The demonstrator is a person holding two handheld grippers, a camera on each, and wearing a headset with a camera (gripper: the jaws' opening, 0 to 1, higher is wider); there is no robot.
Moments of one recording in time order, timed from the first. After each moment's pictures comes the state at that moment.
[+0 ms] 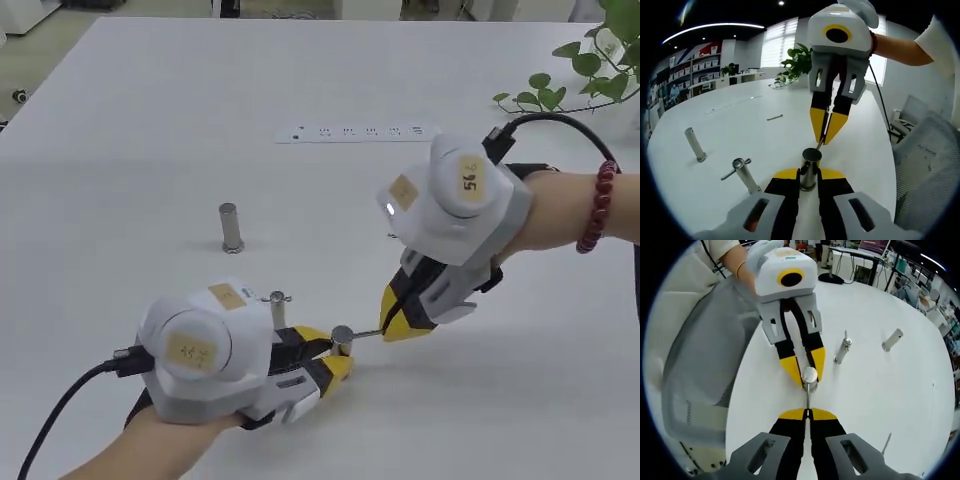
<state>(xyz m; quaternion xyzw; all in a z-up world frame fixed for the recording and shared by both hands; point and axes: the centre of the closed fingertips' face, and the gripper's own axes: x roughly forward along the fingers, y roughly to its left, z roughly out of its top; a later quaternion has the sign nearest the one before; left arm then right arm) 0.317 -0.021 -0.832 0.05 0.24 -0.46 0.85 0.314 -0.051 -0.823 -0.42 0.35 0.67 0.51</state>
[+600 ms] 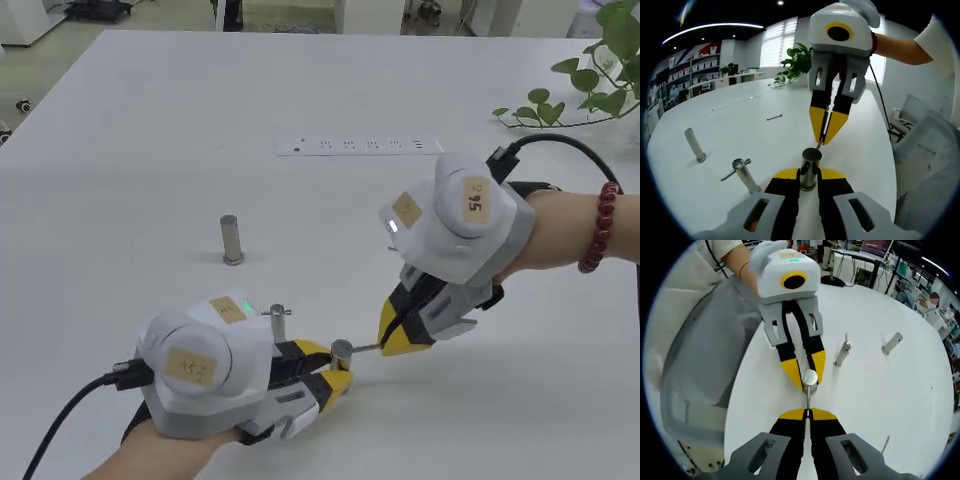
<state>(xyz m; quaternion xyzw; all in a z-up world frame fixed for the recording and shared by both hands) 0.318 -0.020 -0.833 0.06 0.24 -0.47 0.85 0.315 -0.047 -0.822 -0.42 0.34 0.67 0.52</state>
